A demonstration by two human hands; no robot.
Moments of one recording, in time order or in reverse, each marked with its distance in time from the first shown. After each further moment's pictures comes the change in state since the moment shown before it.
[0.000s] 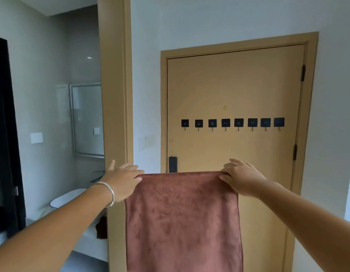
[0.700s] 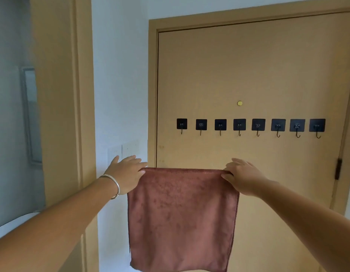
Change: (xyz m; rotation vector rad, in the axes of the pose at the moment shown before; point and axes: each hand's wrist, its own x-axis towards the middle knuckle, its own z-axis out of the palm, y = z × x) left_hand 0.369 -0.043 0.110 0.036 0.072 0.067; right_hand 0.314 0.113 0.135 0.002 -0.006 0.072
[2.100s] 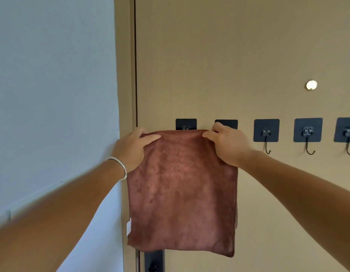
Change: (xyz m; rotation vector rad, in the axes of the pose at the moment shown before) left_hand 0.445 -0.065 0.138 -0.377 0.634 0.205; right_hand 0.428 0.068 0.101 -0.216 0.441 -0.183
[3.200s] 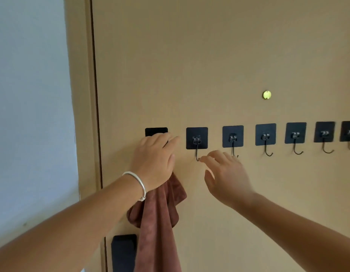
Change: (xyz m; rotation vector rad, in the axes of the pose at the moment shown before) left_hand 0.035 0.106 0.025 -0.028 0.050 0.285; right_hand -0.079 -0.023 -0.014 -0.034 0.083 0.300
